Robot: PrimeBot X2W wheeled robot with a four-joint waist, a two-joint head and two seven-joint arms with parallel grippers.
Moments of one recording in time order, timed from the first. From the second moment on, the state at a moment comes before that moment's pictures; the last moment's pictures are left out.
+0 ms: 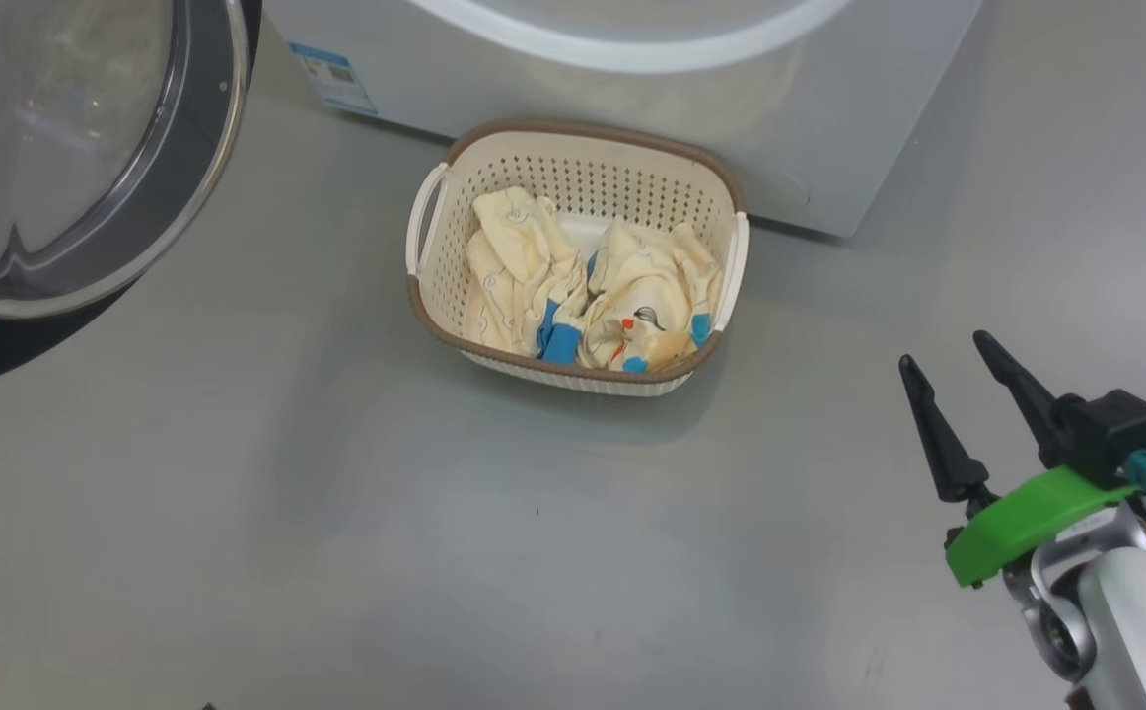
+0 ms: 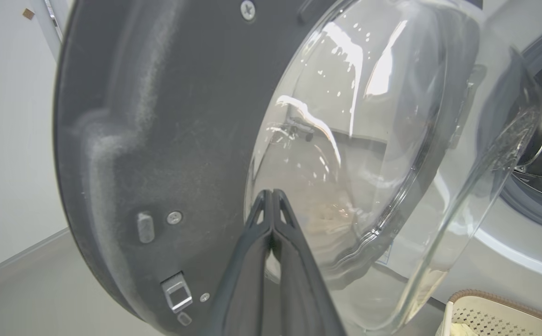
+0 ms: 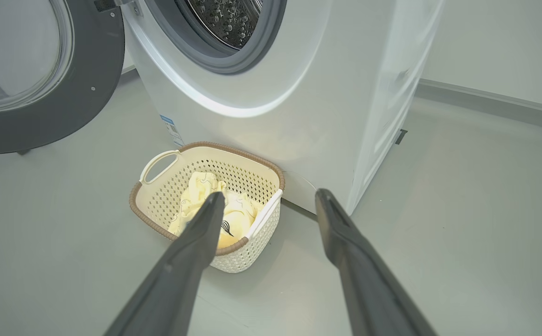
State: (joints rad) left arm -0.59 0.44 0.18 0.70 -0.45 -0.12 -0.25; right arm -0.17 -0.24 0.14 0.20 0.20 0.13 -0.17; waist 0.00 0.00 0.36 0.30
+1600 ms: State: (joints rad) left arm 0.03 0.23 -0.14 0.12 -0.37 -0.03 -0.22; right arm -0.13 -0.08 0.16 0.25 0.23 0.13 -0.25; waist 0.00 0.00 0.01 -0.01
